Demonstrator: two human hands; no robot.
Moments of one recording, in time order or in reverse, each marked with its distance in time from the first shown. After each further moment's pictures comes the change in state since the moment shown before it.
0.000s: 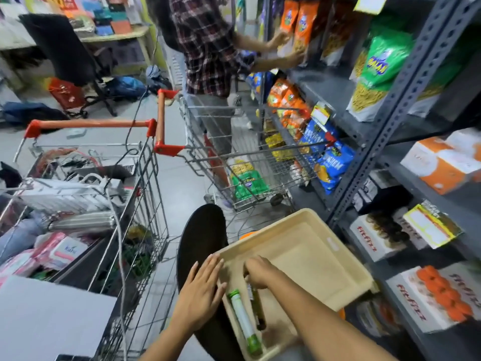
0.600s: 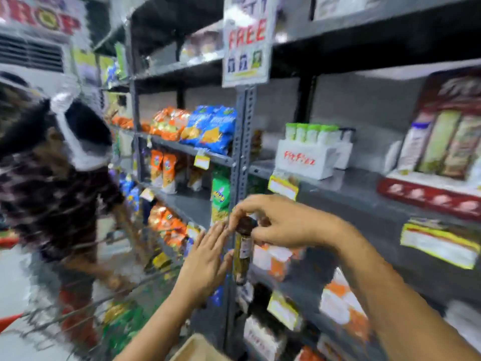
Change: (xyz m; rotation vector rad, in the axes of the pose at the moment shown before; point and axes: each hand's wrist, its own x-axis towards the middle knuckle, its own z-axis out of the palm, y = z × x) left_hand 0.239 0.276 -0.220 -0.234 0.462 0.728; right_hand -0.392 0.021 -0.348 -0.134 0.748 -0.131
